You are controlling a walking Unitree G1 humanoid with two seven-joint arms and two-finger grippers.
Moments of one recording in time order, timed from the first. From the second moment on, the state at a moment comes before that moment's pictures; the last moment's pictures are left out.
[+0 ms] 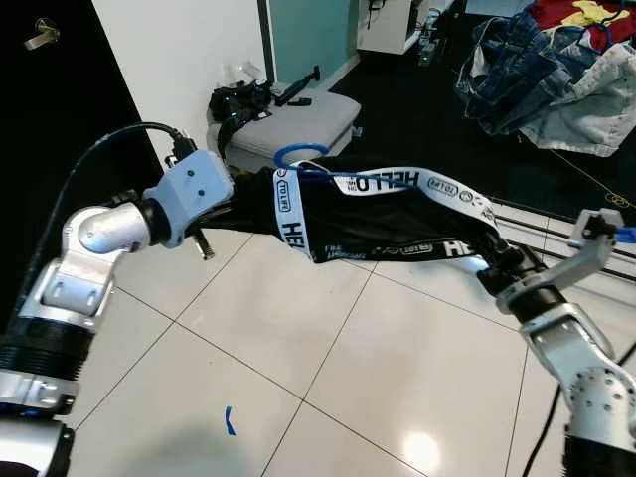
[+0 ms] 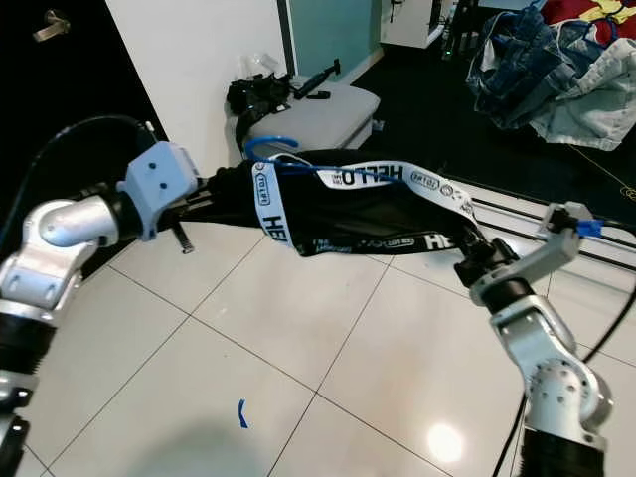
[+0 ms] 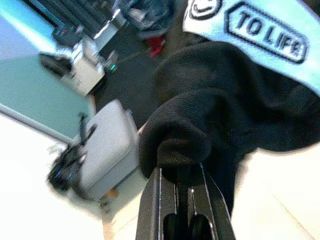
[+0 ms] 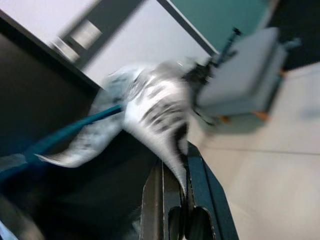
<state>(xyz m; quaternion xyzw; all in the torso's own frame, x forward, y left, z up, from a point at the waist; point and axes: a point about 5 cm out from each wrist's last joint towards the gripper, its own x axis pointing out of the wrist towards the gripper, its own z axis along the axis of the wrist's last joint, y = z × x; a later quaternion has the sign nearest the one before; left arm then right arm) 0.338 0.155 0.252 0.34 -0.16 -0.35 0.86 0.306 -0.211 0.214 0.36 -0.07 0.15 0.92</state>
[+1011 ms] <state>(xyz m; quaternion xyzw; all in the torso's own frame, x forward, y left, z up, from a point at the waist) 0.299 0.121 0.214 0.36 -0.15 -0.48 0.79 0.317 -0.307 0.267 0.26 -0.15 0.04 0.95</state>
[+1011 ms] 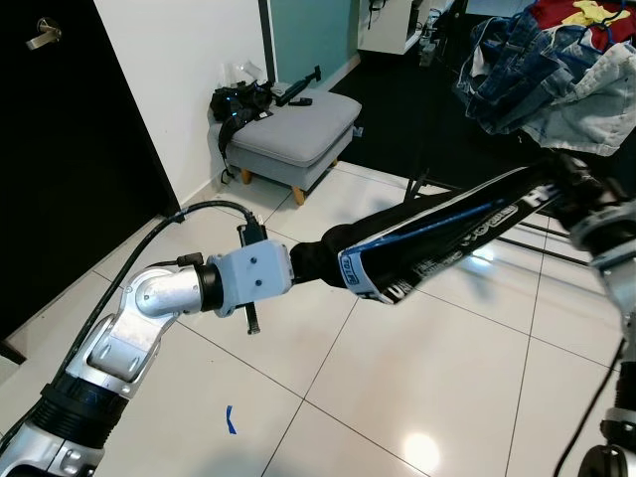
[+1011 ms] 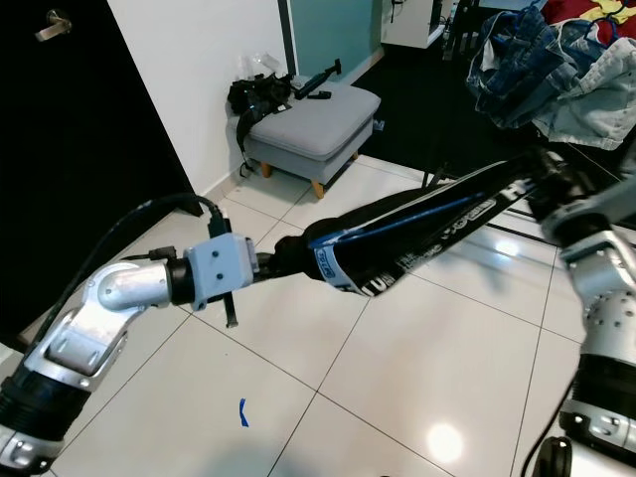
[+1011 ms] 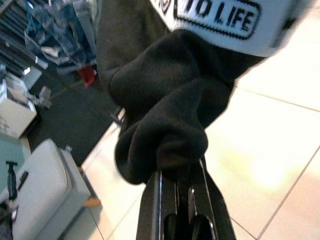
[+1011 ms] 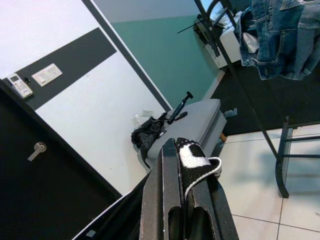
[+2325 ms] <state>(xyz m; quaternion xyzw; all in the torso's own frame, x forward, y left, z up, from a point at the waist) 0.331 0.132 0.174 0.36 0.01 -0.34 0.87 0.310 -0.165 0.220 0.24 -0.04 0.24 0.94</state>
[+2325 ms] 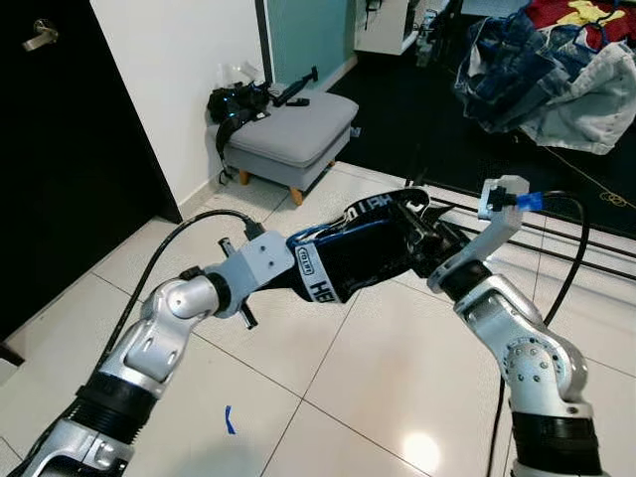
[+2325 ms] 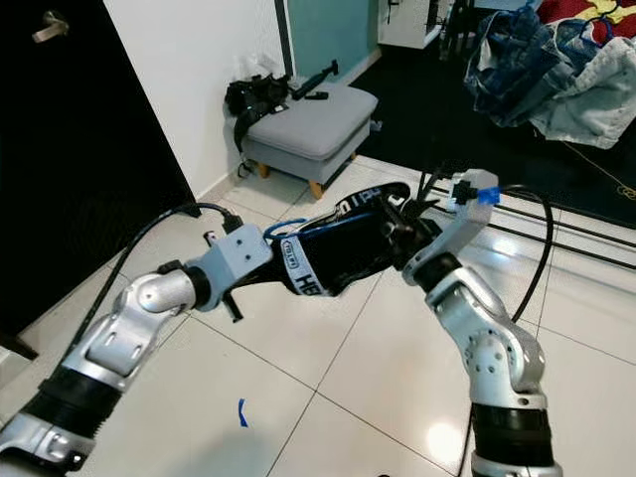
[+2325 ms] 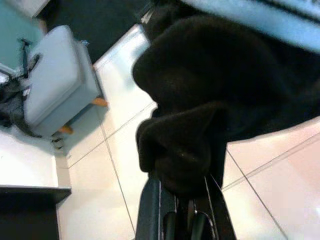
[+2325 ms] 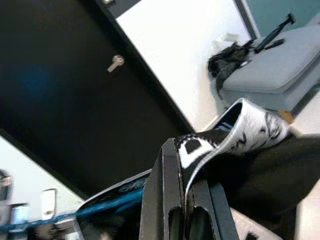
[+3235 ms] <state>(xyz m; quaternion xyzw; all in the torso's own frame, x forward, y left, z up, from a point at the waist) 0.305 0.163 0.170 0.46 0.09 -0.51 0.72 0.307 -0.250 0.234 0.20 -0.07 0.11 0.97</state>
